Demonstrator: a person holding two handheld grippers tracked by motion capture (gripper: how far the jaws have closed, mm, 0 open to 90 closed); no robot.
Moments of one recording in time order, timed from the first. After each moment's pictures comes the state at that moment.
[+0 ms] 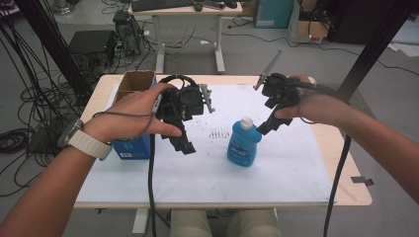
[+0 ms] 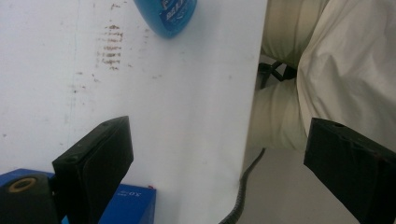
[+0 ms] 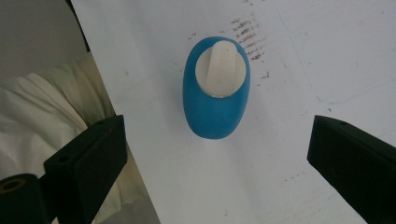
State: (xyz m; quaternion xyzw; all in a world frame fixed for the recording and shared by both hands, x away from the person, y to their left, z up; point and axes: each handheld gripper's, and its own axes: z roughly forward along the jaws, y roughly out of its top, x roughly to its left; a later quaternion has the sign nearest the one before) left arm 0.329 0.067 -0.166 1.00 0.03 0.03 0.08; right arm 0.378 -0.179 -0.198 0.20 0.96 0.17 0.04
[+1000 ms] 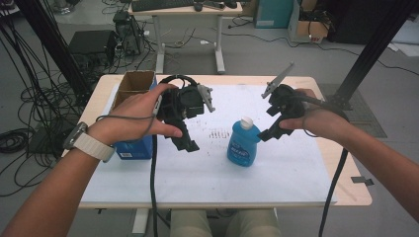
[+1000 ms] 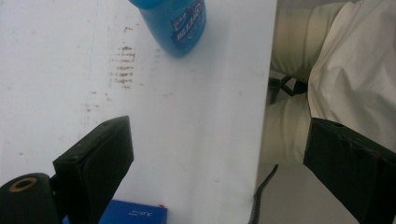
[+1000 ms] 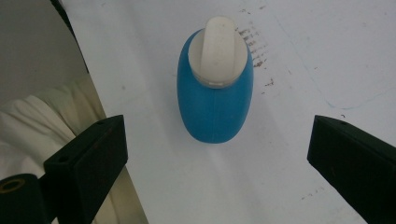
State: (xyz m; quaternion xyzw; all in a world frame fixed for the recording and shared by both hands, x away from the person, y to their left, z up) left arm 0.331 0.068 -0.173 0.99 0.03 0.05 0.12; right arm 0.370 -0.197 -0.228 0.23 0.94 0.24 0.03
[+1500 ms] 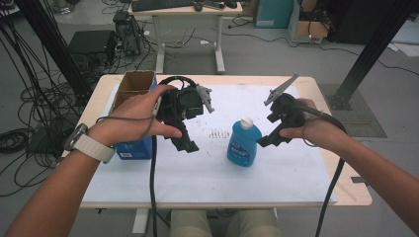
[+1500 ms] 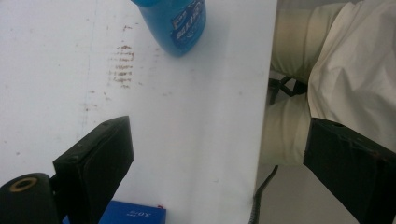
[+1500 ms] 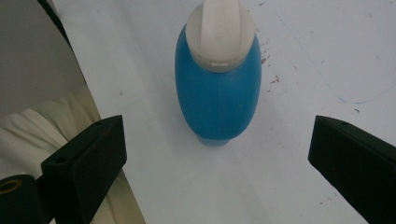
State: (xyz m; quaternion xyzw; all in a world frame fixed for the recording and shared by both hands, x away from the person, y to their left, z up) left arm 0.331 0.069 -0.176 0.99 0.03 0.05 0.13; right arm 0.366 -0.206 -0.250 0.23 0.94 0.26 0.04
